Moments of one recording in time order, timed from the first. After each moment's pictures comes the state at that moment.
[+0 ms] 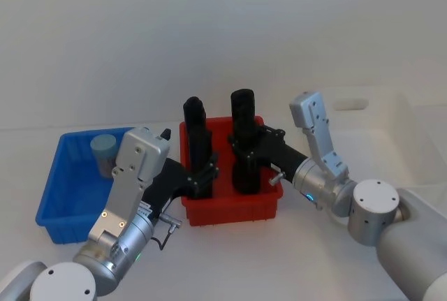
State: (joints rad) left arm -0.24 0.38 0.45 -1.63 -0.20 0.01 -0.01; right arm 0.80 -0.02 -0.32 -0.47 0.13 -0.39 0.52
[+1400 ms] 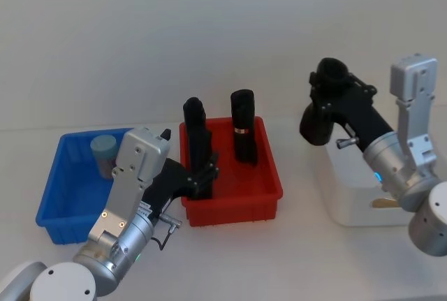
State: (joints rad) left arm -0.24 0.38 0.45 -1.63 -0.20 0.01 -0.01; right arm 0.41 0.16 -0.23 -1.31 0.16 -0.17 0.18
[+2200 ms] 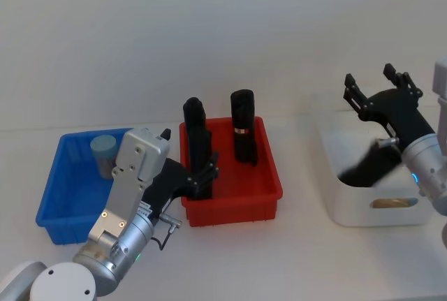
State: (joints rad) left arm -0.24 0.38 0.45 -1.63 -0.20 0.01 -0.01; right arm 0.36 0.22 -0.17 -1.39 0.18 -0.10 0.10
